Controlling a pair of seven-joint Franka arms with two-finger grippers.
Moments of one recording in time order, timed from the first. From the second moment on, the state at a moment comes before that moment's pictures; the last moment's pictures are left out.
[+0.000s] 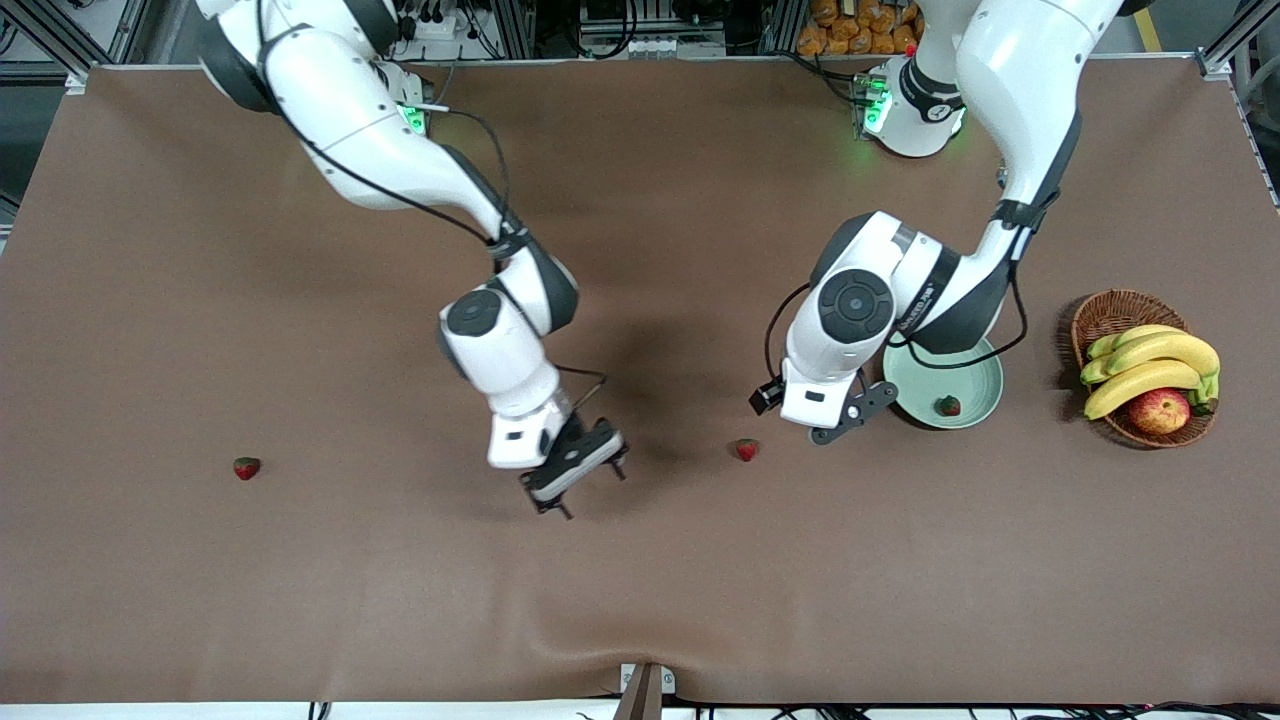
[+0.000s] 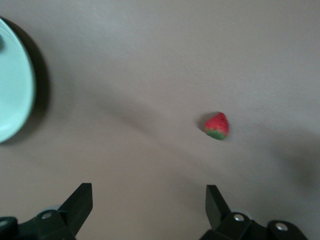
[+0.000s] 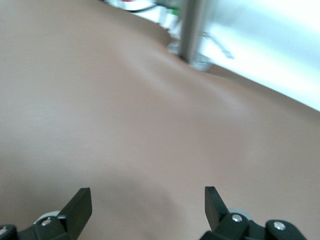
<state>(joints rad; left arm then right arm) -0.21 0.56 -0.36 -1.62 0.20 2.07 -1.19 0.41 0.81 0.09 -1.47 -0.10 2.87 -0.05</state>
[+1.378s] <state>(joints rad) -0.33 0.88 -0.31 -1.46 0.49 2.33 -1.18 -0.22 0.61 0.08 -1.68 -0.10 2.34 0.11</state>
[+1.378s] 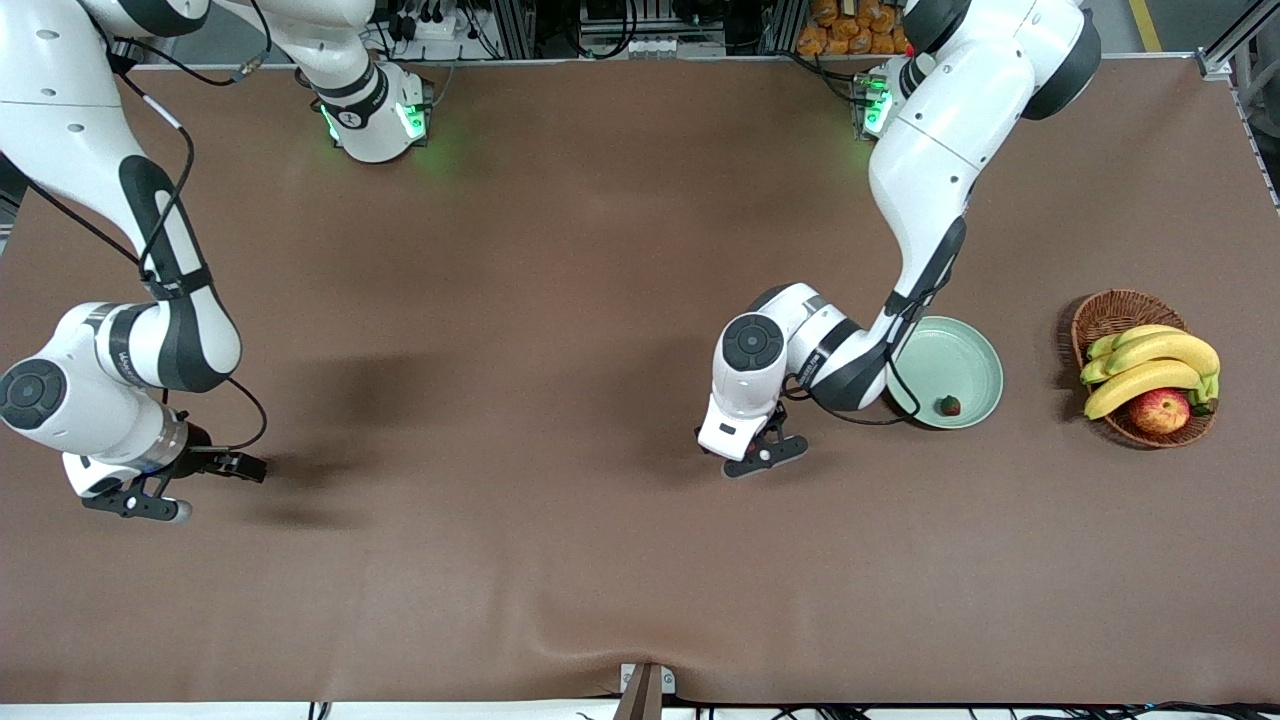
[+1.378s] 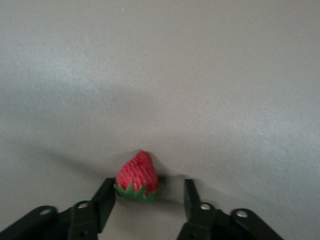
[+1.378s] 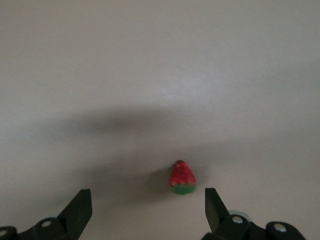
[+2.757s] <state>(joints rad) 0.07 0.68 -0.56 -1.53 0.51 2.17 -0.96 -0.26 0.72 0.09 -1.66 -0.11 2.35 0.01</state>
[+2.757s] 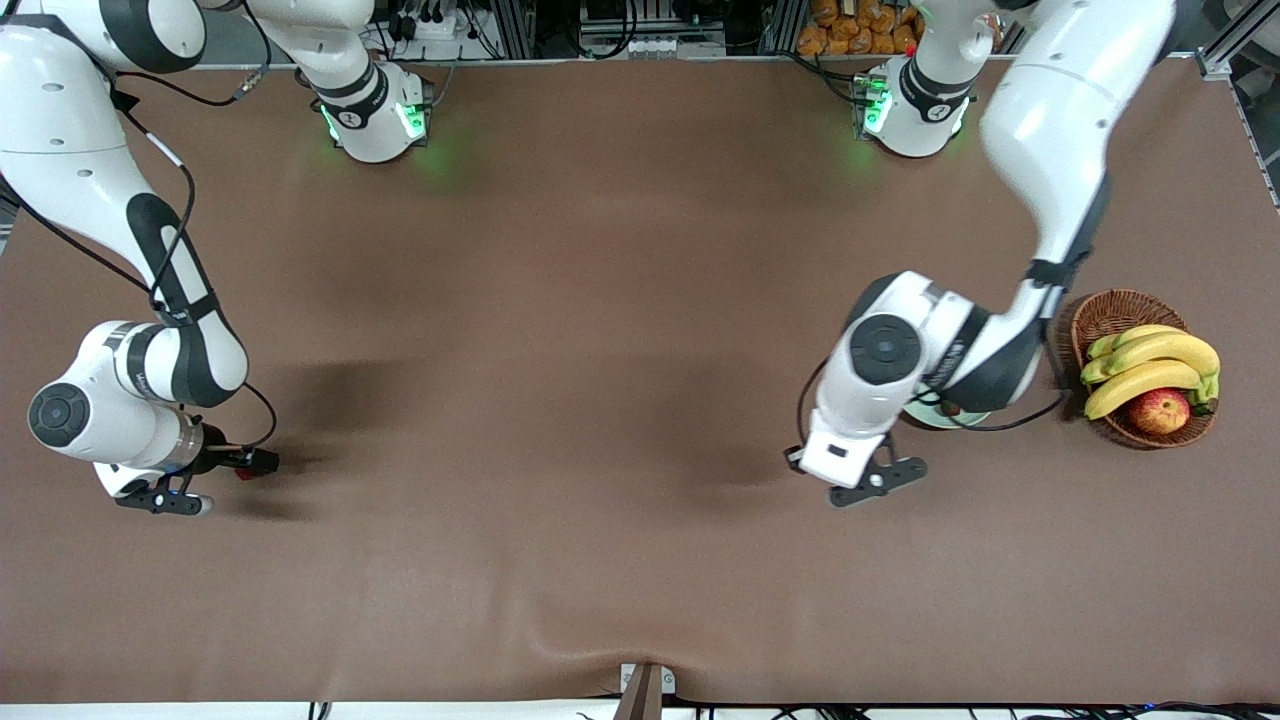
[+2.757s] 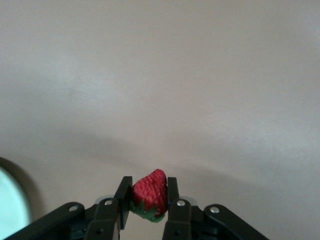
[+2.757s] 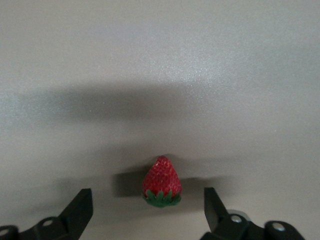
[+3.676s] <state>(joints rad) 0.65 0.60 -0.78 -1.91 0.51 2.17 -0.37 -0.26 0.74 0.09 -1.64 -0.12 2.35 0.00</state>
